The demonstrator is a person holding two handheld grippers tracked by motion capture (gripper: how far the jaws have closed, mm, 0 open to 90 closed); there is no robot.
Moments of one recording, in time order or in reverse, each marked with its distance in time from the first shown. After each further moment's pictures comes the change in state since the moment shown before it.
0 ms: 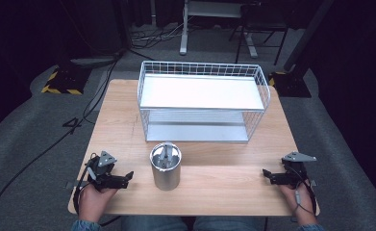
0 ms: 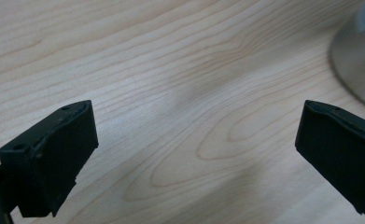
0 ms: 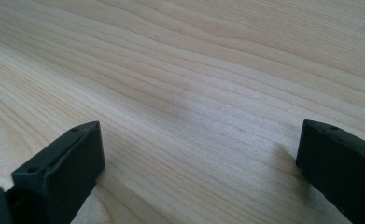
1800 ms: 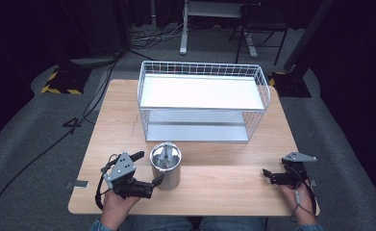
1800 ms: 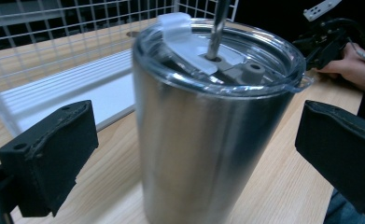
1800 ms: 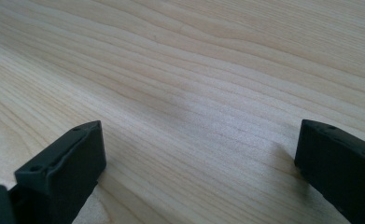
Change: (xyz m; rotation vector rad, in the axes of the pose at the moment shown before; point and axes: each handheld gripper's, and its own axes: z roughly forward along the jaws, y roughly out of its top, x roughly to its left) left arm -0.087 0.045 -0.030 -0.401 -0.294 0.142; right arm 0.000 0.000 0.000 -0.003 -0.004 0.001
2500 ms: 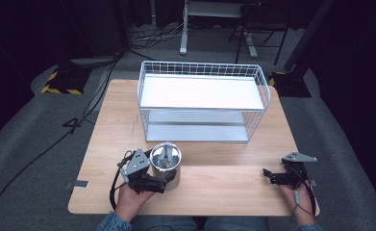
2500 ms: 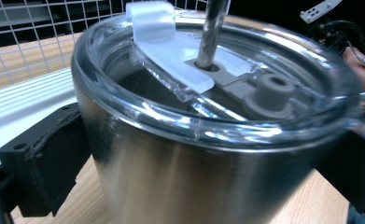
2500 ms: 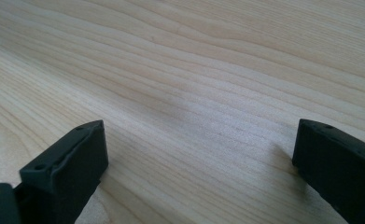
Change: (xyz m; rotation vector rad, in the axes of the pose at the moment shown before) left arm -0.001 -0.003 0.040 -0.010 -0.039 -0.006; right arm 0.001 -0.001 -0.001 -0.004 -0.010 0.009
